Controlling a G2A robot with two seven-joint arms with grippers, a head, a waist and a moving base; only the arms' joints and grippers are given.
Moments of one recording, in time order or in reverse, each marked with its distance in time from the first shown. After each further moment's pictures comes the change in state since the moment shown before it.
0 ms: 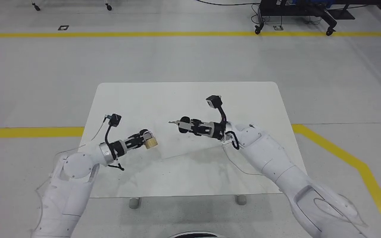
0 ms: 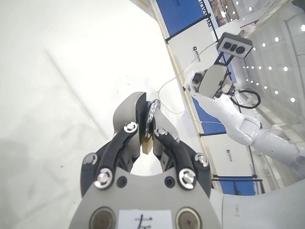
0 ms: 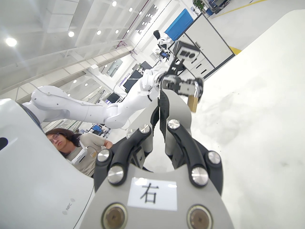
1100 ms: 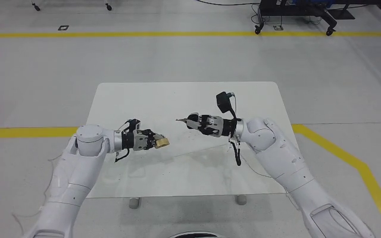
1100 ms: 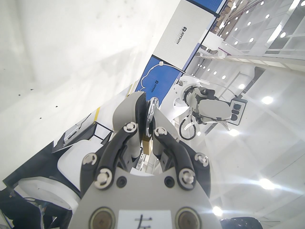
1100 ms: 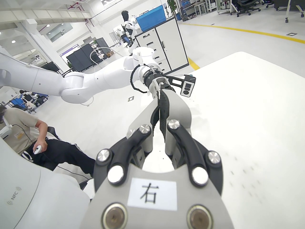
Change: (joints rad) left arm -0.279 -0.026 0.171 0.223 -0.332 0.677 -0.256; right arm -0.178 0.087 0.264 -0.382 -0.656 0.068 -0.233
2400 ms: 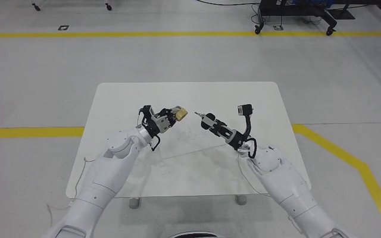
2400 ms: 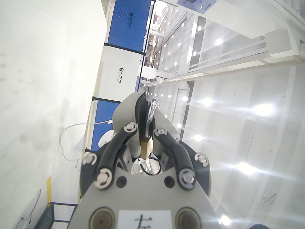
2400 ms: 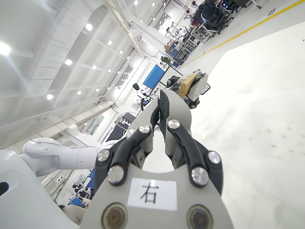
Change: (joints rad) left arm -0.013 -0.124 0.191 0.016 -0.368 -0.408 0.581; right arm -0.245 0.021 0.070 -0.072 0.444 0.253 -0.070
